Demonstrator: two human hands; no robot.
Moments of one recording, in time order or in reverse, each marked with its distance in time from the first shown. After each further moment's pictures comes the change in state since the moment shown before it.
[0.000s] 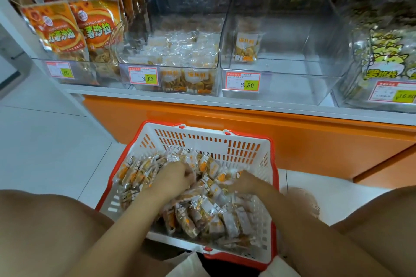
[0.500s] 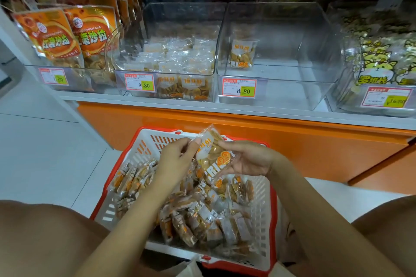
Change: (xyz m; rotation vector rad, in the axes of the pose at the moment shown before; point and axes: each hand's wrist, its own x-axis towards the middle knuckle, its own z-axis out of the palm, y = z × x) left_hand 0.002 0.034 -0.029 -0.644 0.406 0.197; right_hand -0.078 -0.063 -0.081 0.970 -0.456 -0.455
